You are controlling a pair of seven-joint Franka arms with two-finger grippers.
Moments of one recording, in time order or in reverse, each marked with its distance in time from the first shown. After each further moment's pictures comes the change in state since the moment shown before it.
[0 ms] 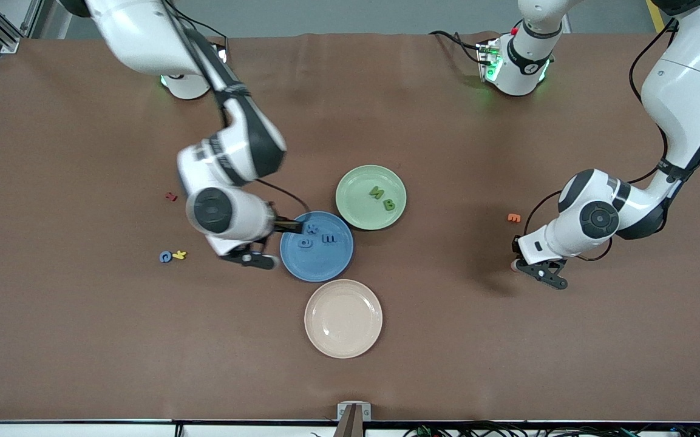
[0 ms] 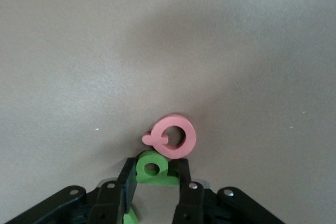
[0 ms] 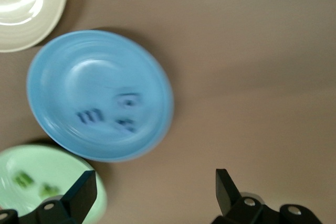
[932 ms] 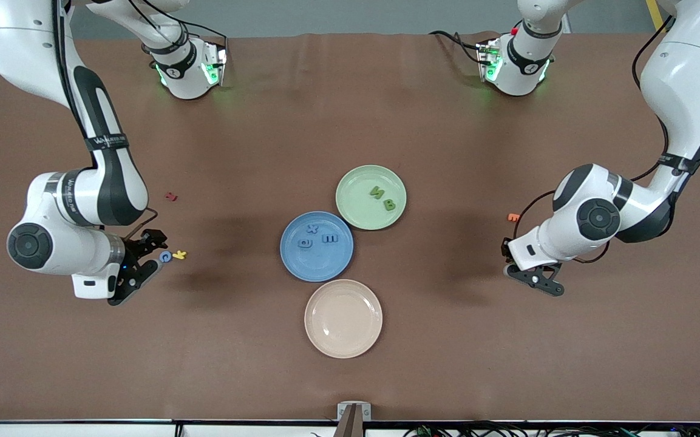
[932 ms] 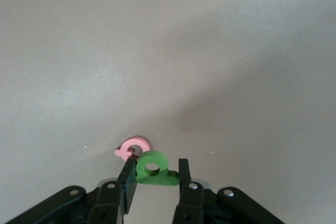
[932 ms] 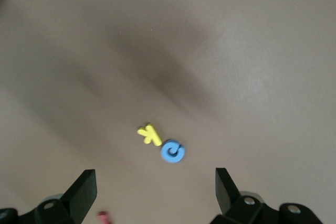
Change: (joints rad) left arm -0.033 -0.019 -0.134 0.126 -0.071 -0.188 -0.097; right arm -0.357 -0.012 -0.002 -0.181 -0.195 0.246 -1.309
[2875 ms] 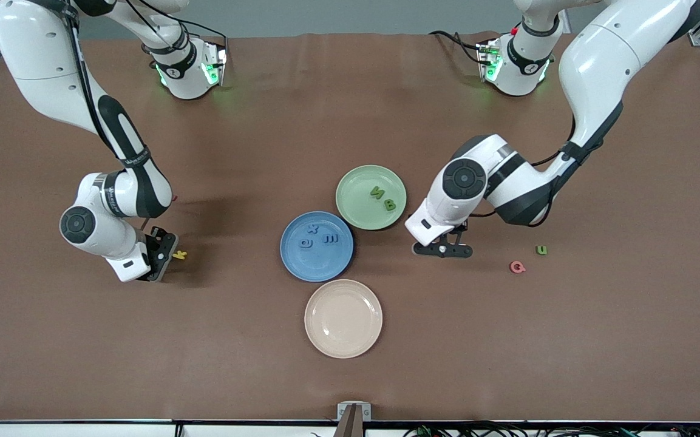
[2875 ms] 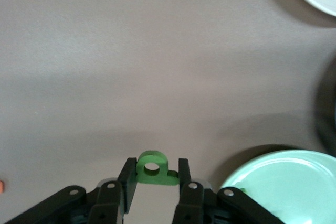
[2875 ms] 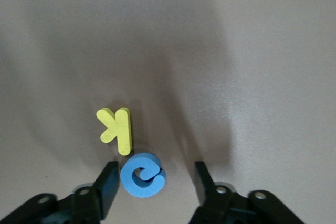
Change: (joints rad) left arm -0.374 0.000 -0.012 0.081 -0.041 -0.099 -0.669; right arm -0.053 0.048 0.012 -0.320 -0.016 0.497 -0.437
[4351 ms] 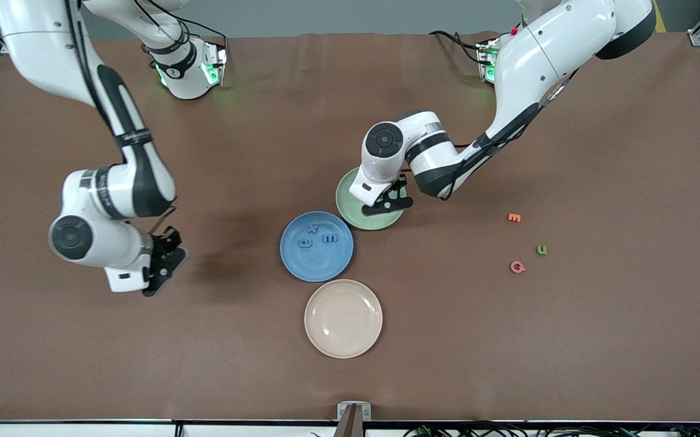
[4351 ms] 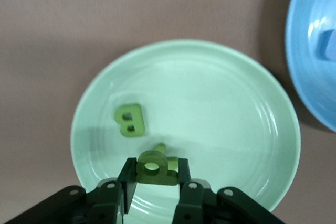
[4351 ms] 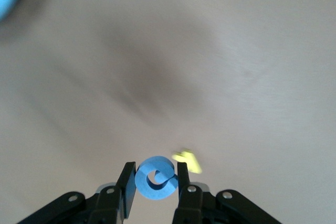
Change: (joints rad) left arm -0.245 0.075 0.025 -0.092 -0.001 0.110 -0.537; right arm 0.167 -0.083 0.021 0.261 0.002 -0.485 0.659
